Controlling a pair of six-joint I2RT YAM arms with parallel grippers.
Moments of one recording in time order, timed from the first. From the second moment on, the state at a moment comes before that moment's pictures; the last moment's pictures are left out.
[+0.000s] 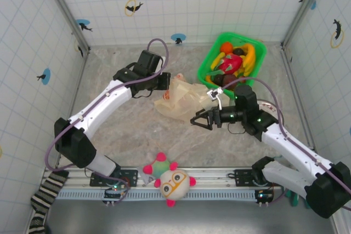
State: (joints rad) left arm -0.60 1.53 1.42 -0.73 0.12 -0.39; right arm 0.59 0.98 0.66 -0.12 -0.93 0.49
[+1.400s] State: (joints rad) left arm -0.55 1.61 1.54 -0.65 0.15 -0.39; right arm 0.91 1.19 0.62 -0.08 -0.93 0.46
